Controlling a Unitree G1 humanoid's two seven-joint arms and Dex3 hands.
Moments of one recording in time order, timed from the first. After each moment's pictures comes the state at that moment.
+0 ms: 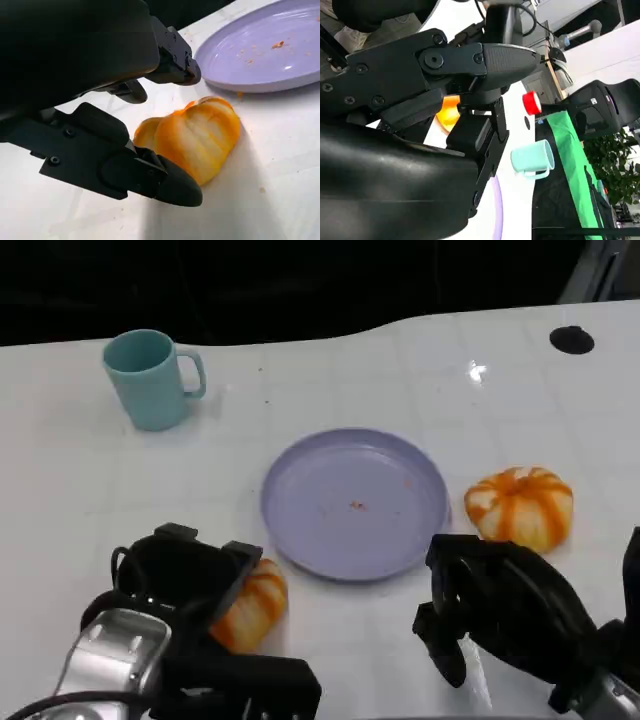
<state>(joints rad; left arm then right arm) -0.15 0.32 -0.39 -0.10 1.19 0.17 -0.43 -0.05 -0.06 0.07 -0.01 0.39 0.24 0.54</state>
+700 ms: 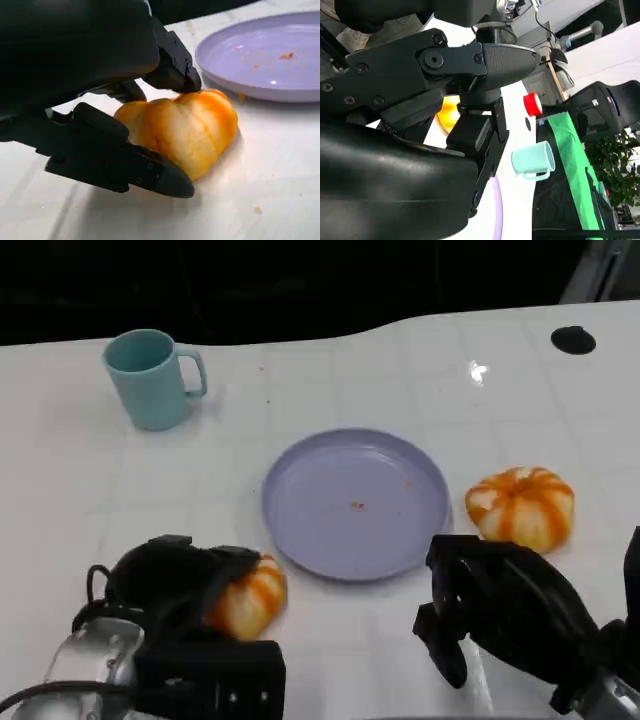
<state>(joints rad) -0.22 0.33 -0.38 0.25 0.90 0.00 -0.06 -0.04 -0.06 0.07 -0.03 0.39 0.25 0.54</state>
